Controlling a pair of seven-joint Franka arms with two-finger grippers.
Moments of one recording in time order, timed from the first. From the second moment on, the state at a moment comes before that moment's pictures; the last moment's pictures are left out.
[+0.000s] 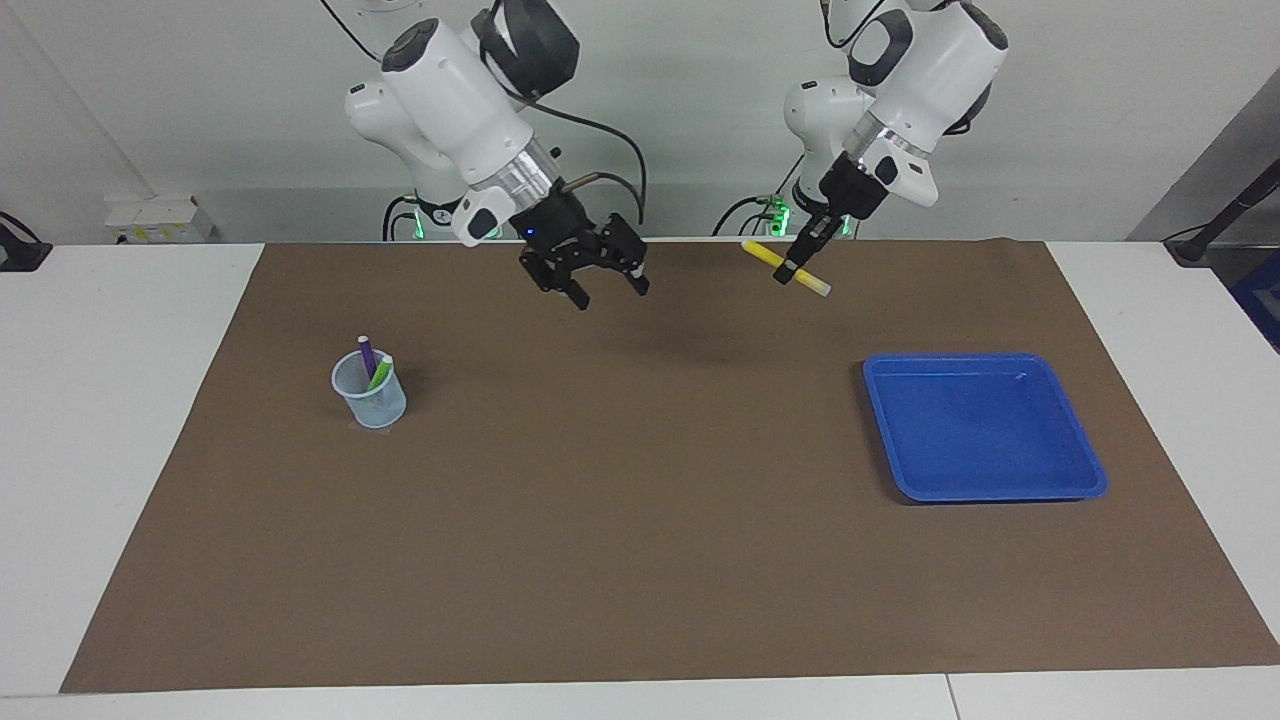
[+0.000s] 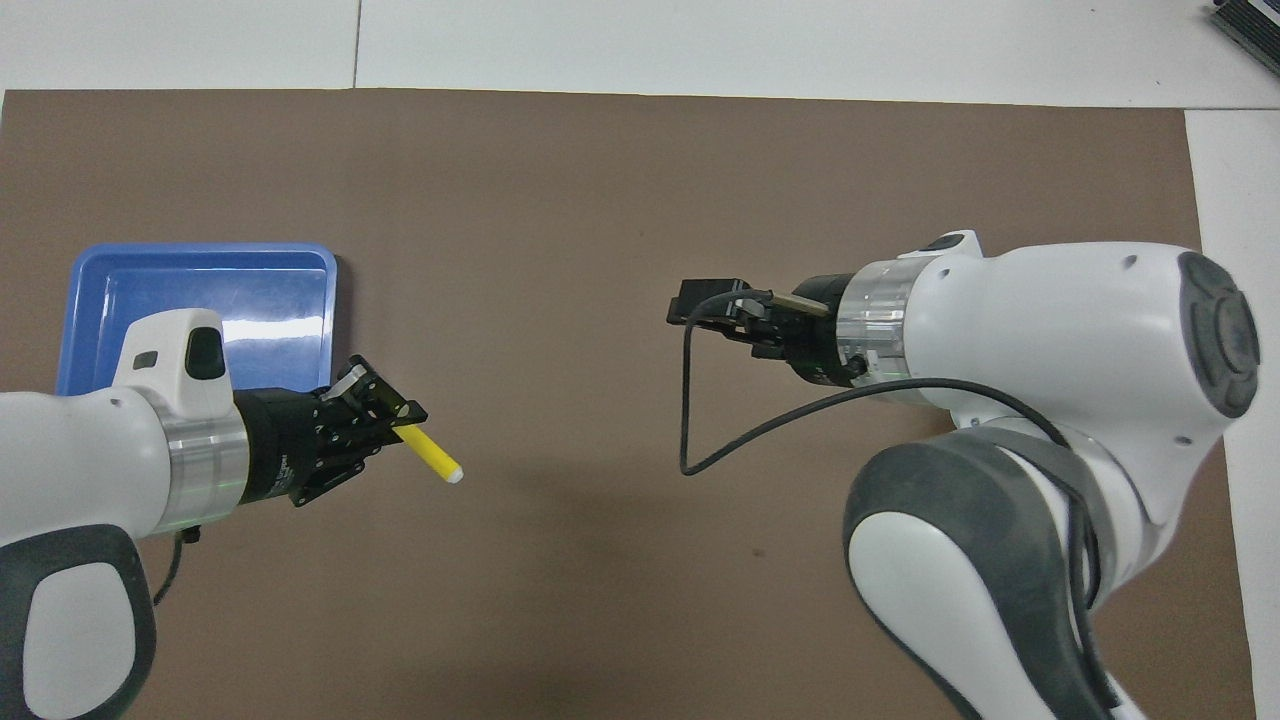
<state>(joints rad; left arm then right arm) 0.10 -0.38 -0.35 -2.22 -0.59 2.03 -0.71 0.26 -0.03 0.12 -1.90 0.51 2.19 0.38</state>
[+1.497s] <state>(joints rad) 0.29 -0.03 -0.28 -2.21 -0.08 2.16 0.10 -0.10 -0.11 0.12 -2.30 -0.11 2.22 -1.05</state>
